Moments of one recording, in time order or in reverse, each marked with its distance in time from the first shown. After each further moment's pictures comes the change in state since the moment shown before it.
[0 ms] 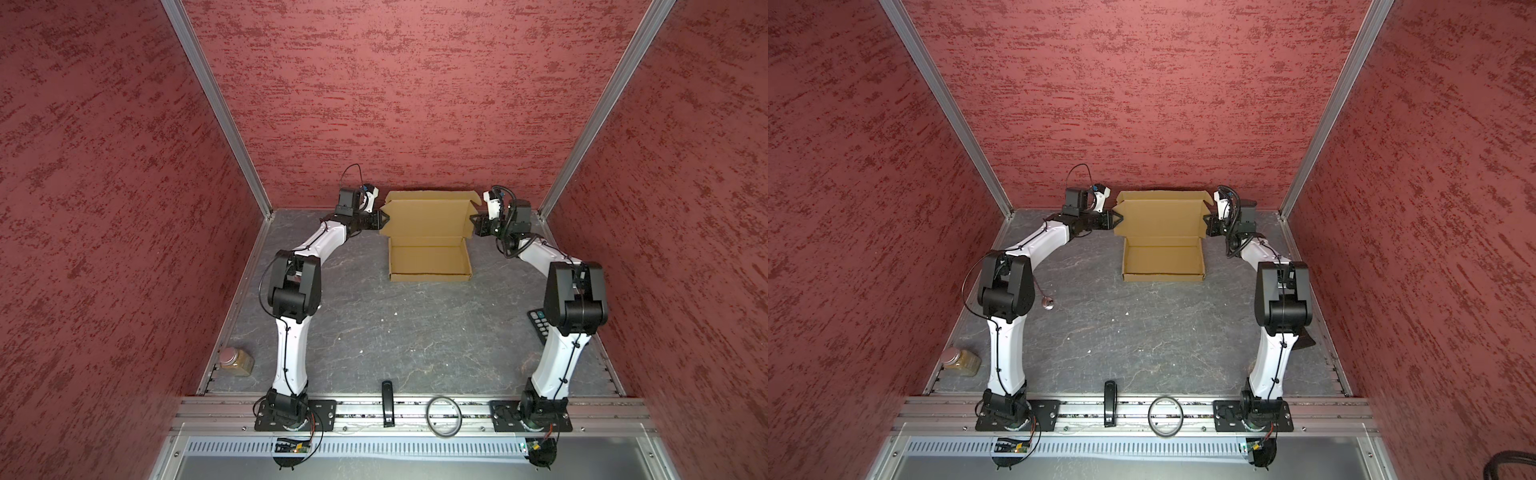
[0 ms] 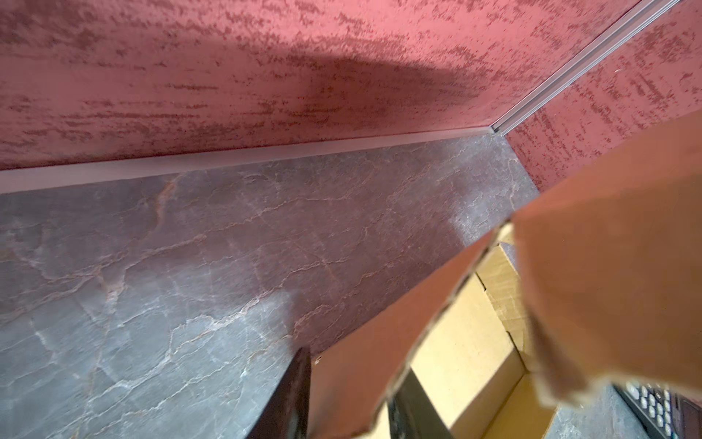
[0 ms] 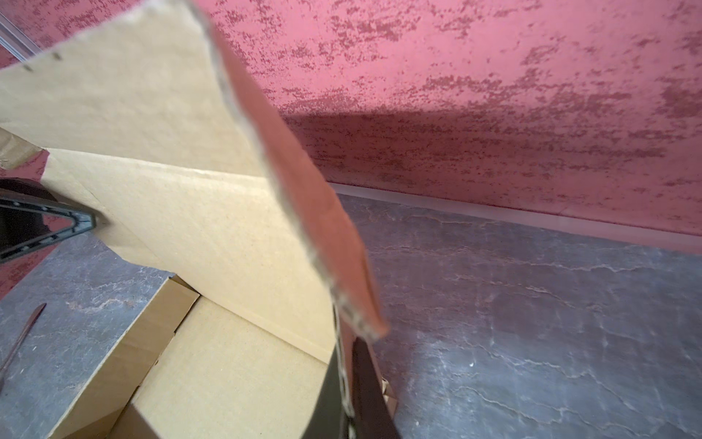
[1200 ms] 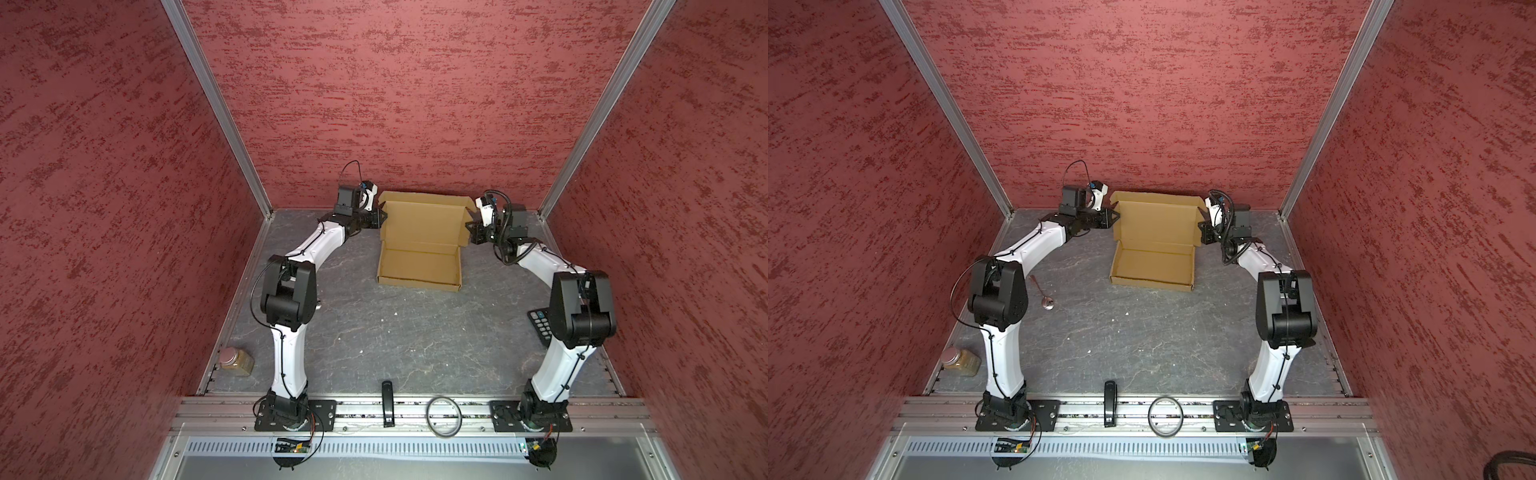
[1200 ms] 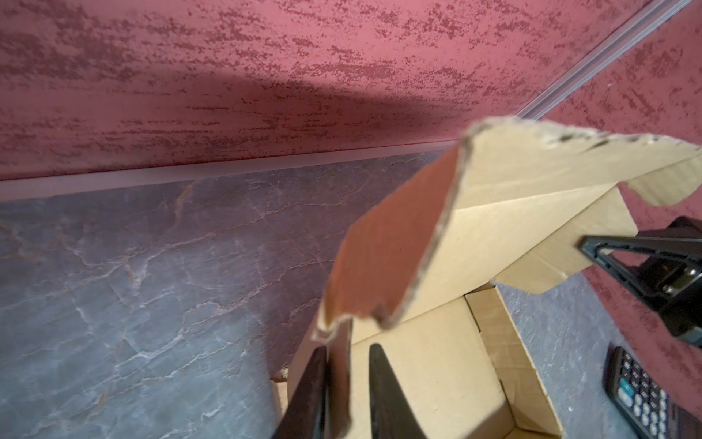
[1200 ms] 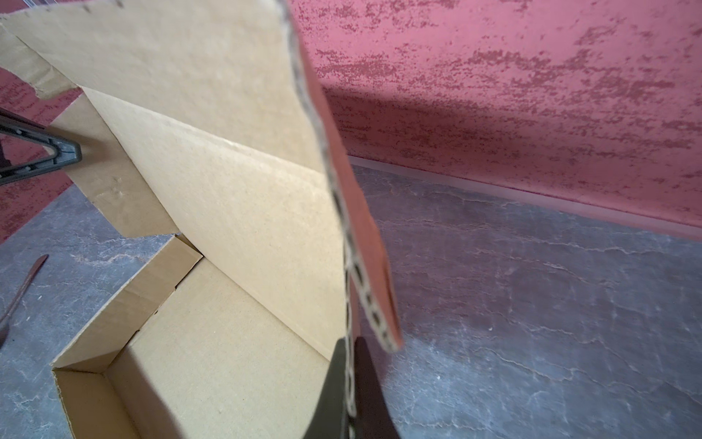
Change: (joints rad) left arm -0.023 -0.101 -0.073 -0.010 -0.068 -0.018; right arm 0.067 -0.117 -0.095 -0.077 0.055 -0.101
